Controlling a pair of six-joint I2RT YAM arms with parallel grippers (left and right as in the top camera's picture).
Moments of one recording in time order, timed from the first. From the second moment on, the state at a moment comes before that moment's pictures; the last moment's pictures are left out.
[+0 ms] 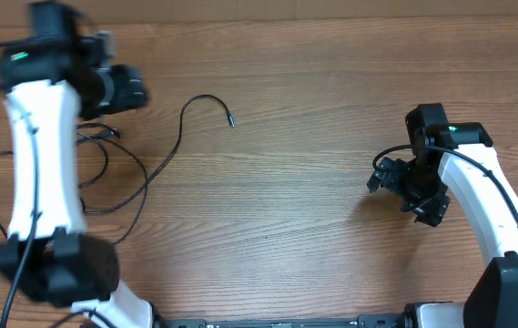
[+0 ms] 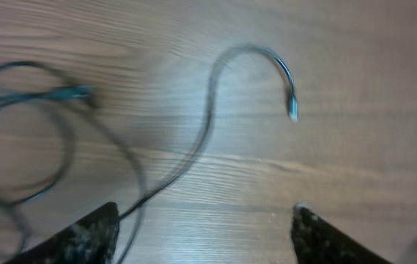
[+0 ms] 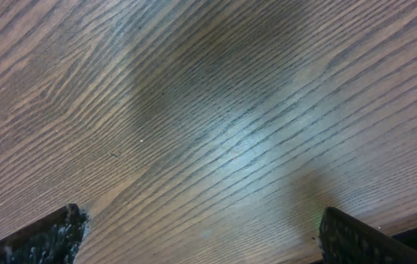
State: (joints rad) left arm 0.12 1.82 1.90 -1.30 0.21 -0.09; right arm 0.03 1.55 1.12 -1.22 -0.06 0.64
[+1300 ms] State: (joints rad) left arm -0.10 2.30 1.81 -1.26 -0.06 -0.03; right arm 0.03 1.55 1.12 -1.21 -0.06 0.64
